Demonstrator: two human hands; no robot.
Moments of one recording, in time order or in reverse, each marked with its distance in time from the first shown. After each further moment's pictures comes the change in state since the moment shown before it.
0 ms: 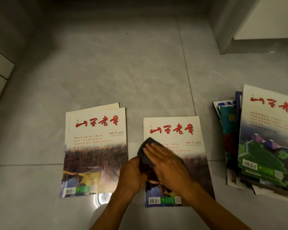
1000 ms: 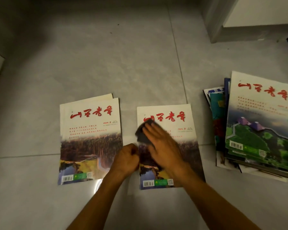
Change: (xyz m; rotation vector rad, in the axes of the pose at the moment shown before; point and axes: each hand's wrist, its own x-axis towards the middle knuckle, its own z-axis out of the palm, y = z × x) left_hand -0.009 0.025 -0.015 0.005 -0.093 -0.175; right_hand 0.008 0.009 0.000 0.004 0.086 0.258
